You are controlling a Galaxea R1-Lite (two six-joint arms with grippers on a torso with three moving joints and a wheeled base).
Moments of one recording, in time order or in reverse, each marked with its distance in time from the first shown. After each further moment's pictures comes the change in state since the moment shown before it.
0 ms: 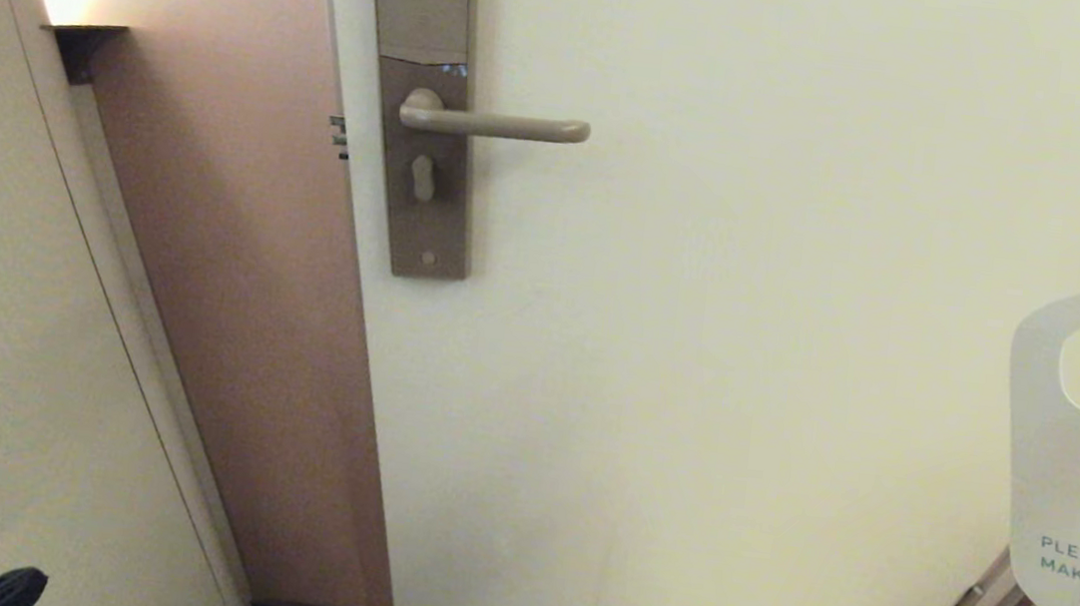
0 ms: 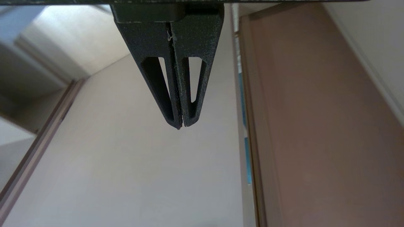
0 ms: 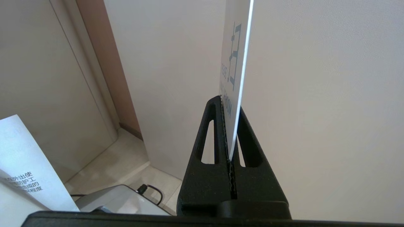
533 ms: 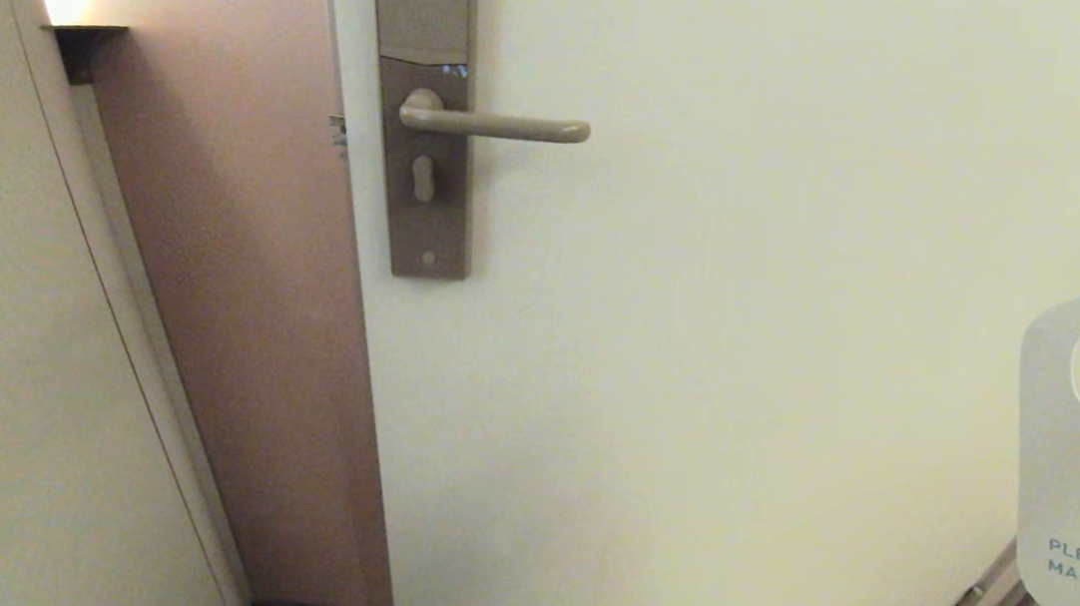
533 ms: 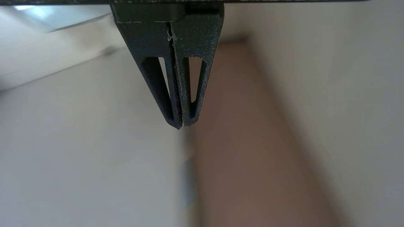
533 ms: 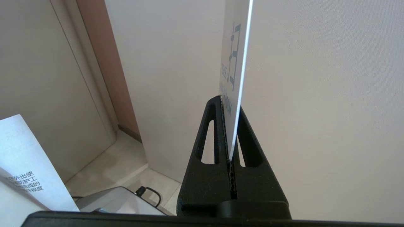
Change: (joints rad) left arm -0.003 -0.171 0.021 0.269 0.285 0.162; right arm 0.000 -0.022 0.003 0.002 0.000 0.000
